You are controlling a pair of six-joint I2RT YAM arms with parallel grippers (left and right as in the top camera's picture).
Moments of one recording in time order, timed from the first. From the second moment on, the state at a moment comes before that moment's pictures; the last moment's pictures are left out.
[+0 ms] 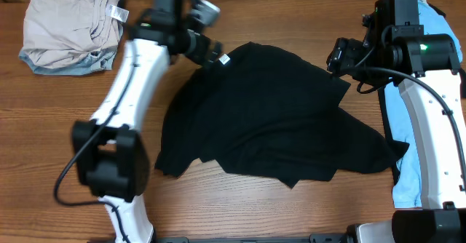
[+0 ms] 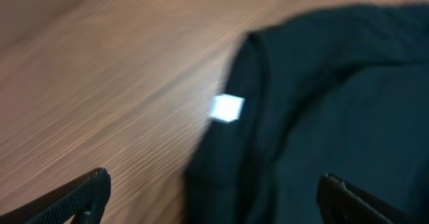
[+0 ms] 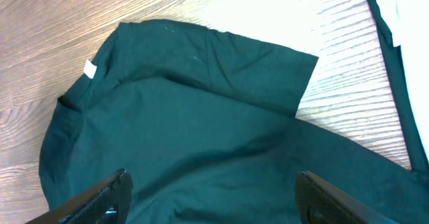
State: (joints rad) left arm -0.24 2.02 1.78 -0.73 0.26 0.35; right arm 0.06 1.61 1.71 -1.22 -0.12 0.36
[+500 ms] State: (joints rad) left arm -0.46 2.24 1.78 -0.66 0.11 0.40; right arm 0.05 1.66 1.64 -1.19 -0.12 0.36
